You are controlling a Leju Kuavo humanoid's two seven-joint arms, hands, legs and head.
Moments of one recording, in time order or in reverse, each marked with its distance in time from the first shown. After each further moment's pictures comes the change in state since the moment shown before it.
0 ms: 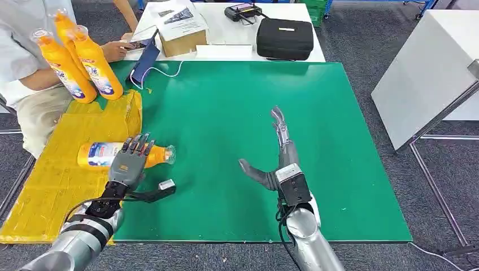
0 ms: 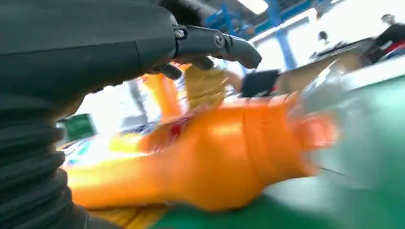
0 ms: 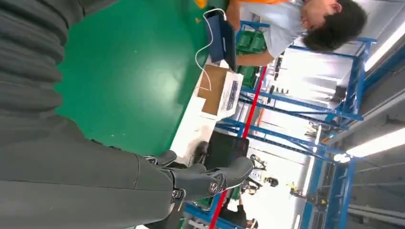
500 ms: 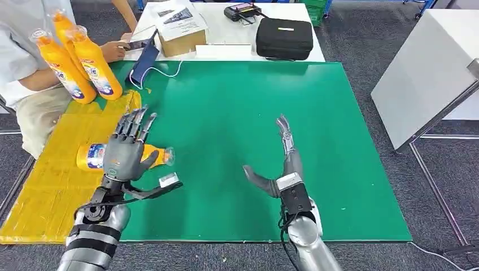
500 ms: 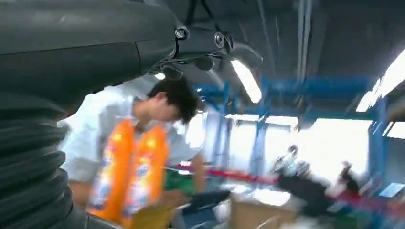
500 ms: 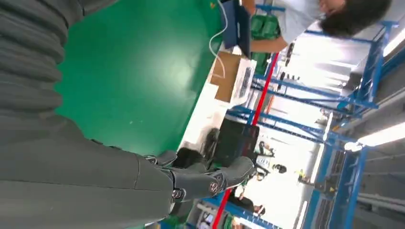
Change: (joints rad) left arm 0.205 -0.181 0.293 -0.618 0.194 0.000 -0.425; right arm 0.060 -0.015 -0.002 -0.011 0.032 -0.077 -0.018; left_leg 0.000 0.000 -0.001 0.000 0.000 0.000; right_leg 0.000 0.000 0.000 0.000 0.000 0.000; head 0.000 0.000
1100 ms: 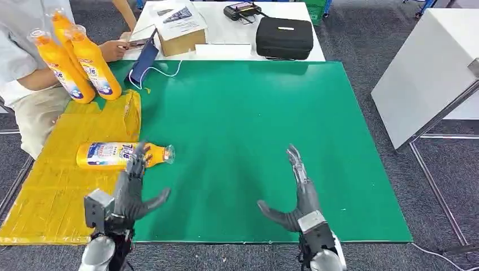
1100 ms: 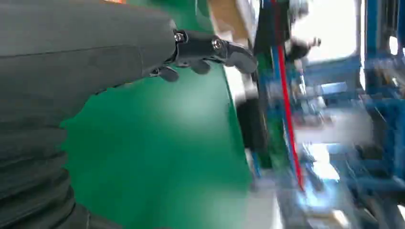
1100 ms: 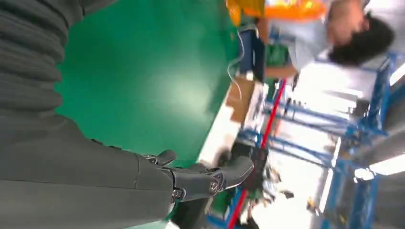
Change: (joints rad) left arm 0.336 0.011 -0.070 -0.279 1.273 -0.840 -0.014; right arm 0.263 -0.067 -0.110 -0.211 -0.026 0.238 -0.051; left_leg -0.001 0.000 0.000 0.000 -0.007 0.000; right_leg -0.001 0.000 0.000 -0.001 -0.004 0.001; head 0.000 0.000
